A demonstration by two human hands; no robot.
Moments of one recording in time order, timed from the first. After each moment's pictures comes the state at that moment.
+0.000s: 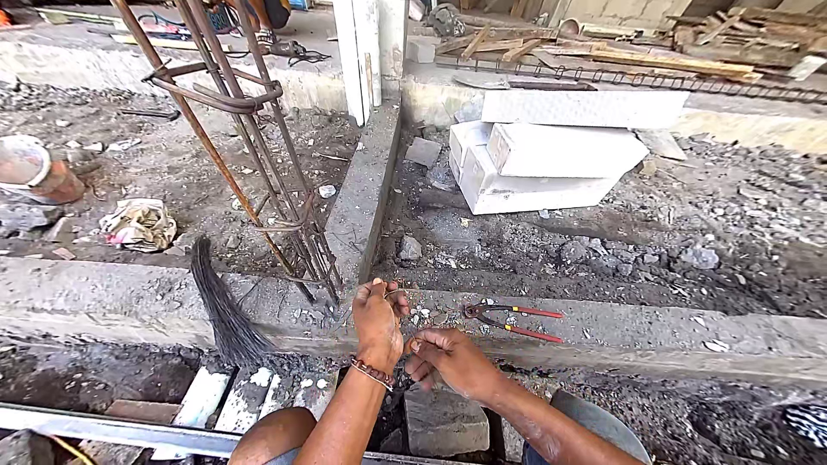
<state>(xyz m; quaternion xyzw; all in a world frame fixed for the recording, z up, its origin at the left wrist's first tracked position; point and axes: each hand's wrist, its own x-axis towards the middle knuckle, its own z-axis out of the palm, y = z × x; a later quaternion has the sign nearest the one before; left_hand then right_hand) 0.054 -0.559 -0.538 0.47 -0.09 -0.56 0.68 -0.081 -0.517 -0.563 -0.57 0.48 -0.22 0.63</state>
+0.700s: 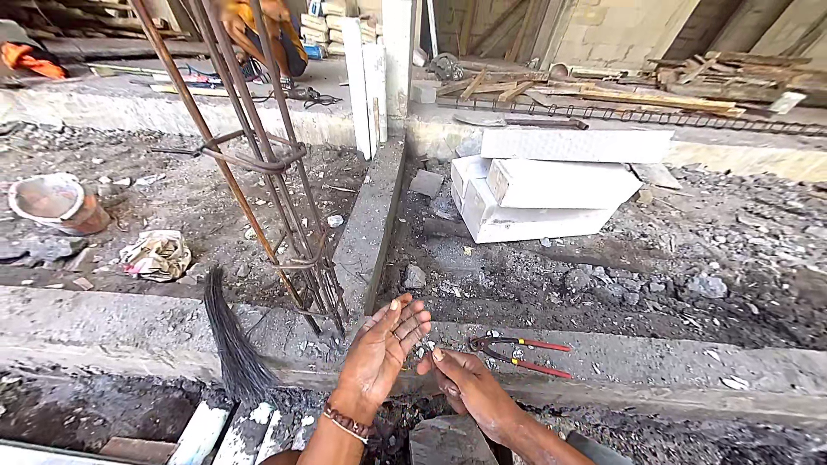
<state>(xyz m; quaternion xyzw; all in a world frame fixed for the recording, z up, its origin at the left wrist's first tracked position) 0.092 -0.556 -0.526 0.30 -0.16 -0.72 0.60 -0.094 -0.525 -0.563 -0.53 0.38 -0.35 0.67</state>
